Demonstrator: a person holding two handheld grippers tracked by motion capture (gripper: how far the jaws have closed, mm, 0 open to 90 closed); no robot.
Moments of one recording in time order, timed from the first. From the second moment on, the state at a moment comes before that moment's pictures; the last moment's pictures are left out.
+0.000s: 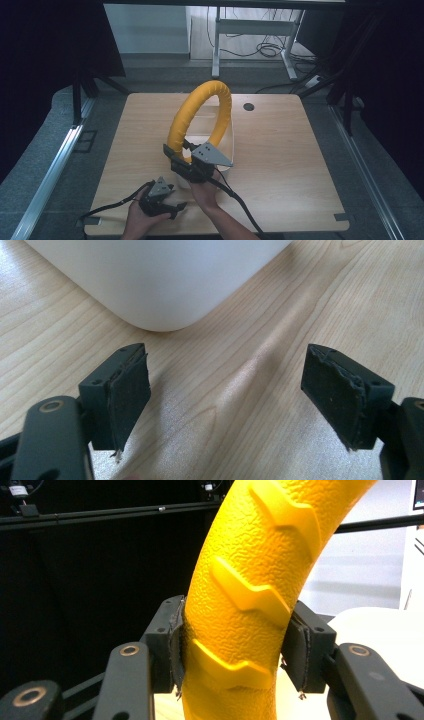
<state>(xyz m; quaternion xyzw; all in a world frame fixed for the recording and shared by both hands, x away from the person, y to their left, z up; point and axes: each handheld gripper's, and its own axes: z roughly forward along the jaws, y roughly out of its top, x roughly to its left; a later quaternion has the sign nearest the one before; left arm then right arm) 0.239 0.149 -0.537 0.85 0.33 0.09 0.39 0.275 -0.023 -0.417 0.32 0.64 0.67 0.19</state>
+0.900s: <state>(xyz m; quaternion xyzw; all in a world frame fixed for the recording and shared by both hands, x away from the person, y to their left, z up) 0.239 0.149 -0.536 0.85 0.33 0.09 0.40 0.278 -0.028 -0.421 0.35 0.65 0.65 0.18</state>
